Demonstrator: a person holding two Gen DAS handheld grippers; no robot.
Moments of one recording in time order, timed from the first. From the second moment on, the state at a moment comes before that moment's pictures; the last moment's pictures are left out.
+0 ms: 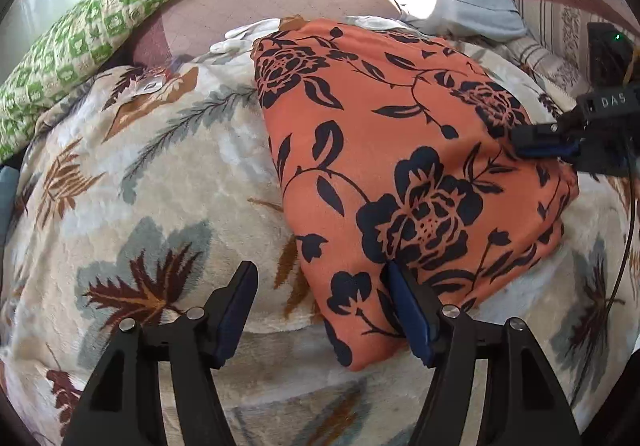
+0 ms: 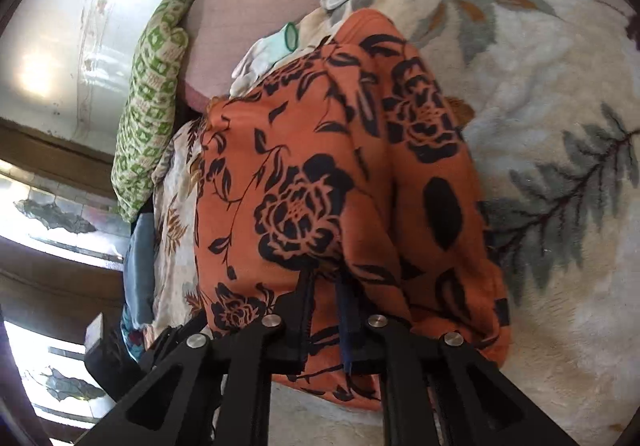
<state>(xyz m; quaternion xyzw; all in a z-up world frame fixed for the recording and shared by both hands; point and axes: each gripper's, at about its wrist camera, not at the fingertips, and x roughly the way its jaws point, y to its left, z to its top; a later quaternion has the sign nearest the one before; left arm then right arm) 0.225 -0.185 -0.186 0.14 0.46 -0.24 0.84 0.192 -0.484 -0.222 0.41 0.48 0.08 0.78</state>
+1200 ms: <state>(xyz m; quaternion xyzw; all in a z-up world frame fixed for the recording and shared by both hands) 0.252 -0.173 -0.172 0.06 0.48 -0.30 0.82 0.248 -0.463 -0.174 0.34 0.44 0.07 0.83</state>
